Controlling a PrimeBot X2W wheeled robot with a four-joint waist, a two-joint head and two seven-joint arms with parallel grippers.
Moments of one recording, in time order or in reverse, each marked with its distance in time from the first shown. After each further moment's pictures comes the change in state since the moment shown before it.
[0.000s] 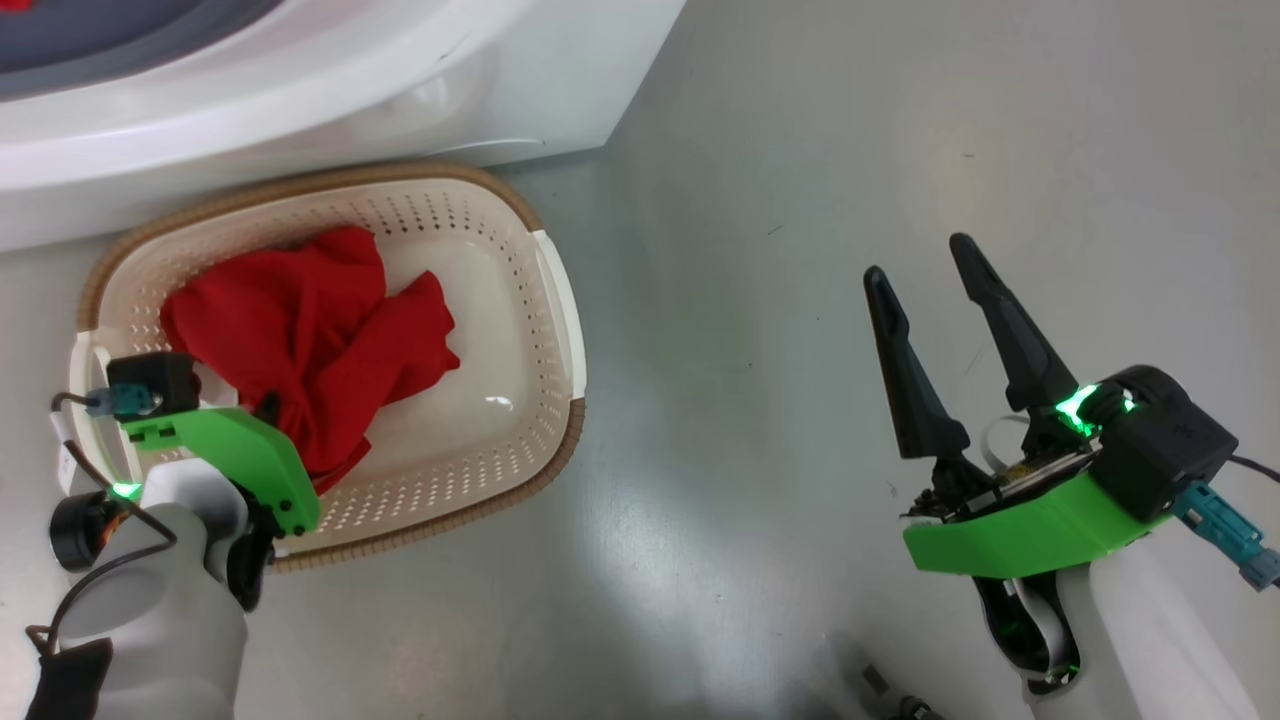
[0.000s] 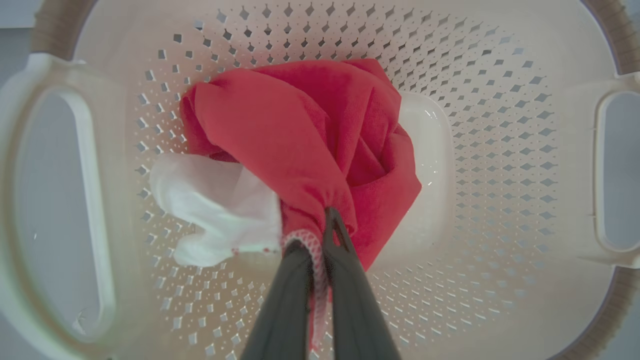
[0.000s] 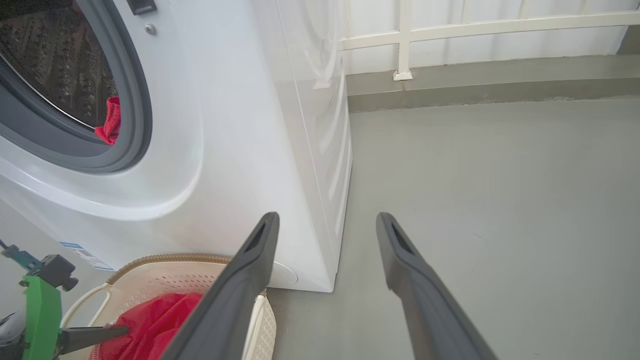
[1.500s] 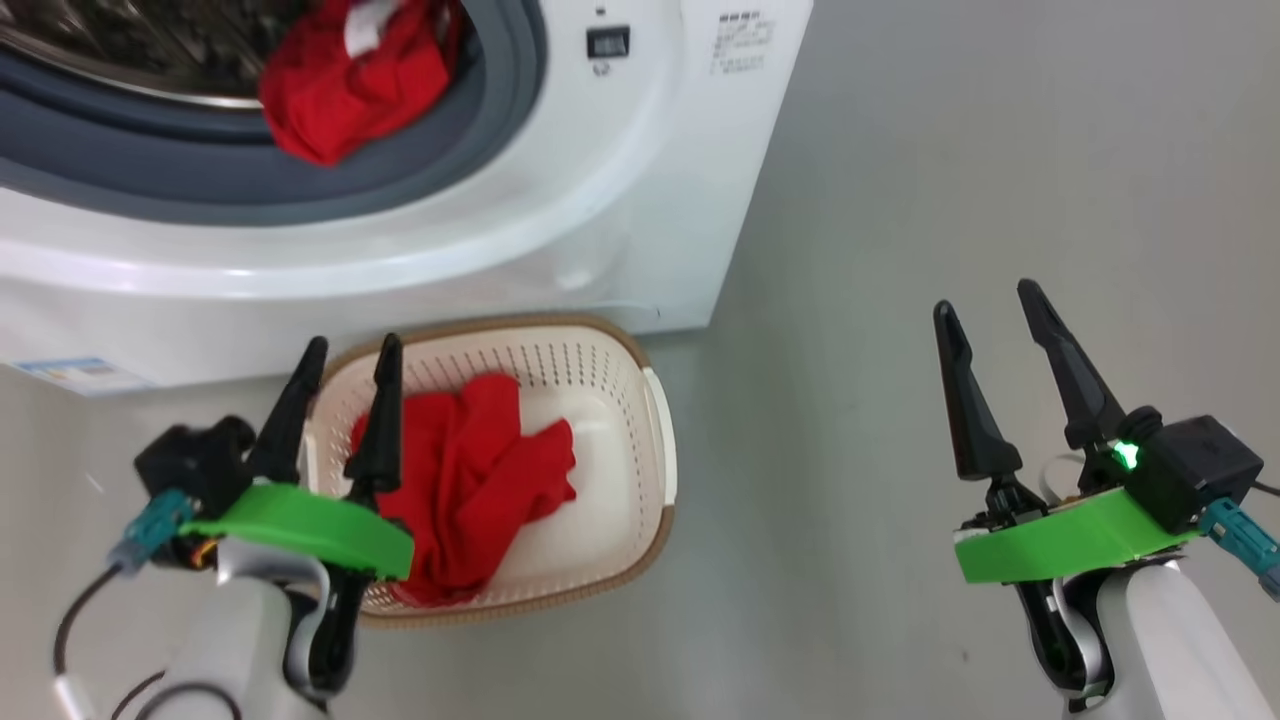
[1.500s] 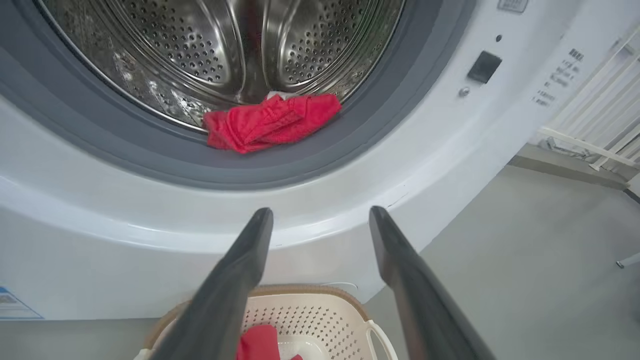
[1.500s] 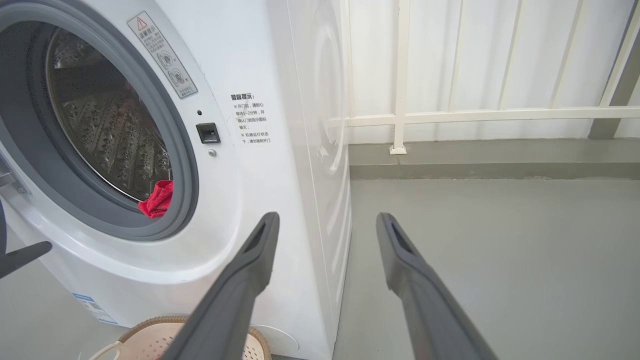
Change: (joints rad) left arm 0.383 -0.051 -0.013 -0.756 -0.073 -0.002 -0.206; right arm 0.048 0.000 -0.113 0.084 -0.047 0.000 0.000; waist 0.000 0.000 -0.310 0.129
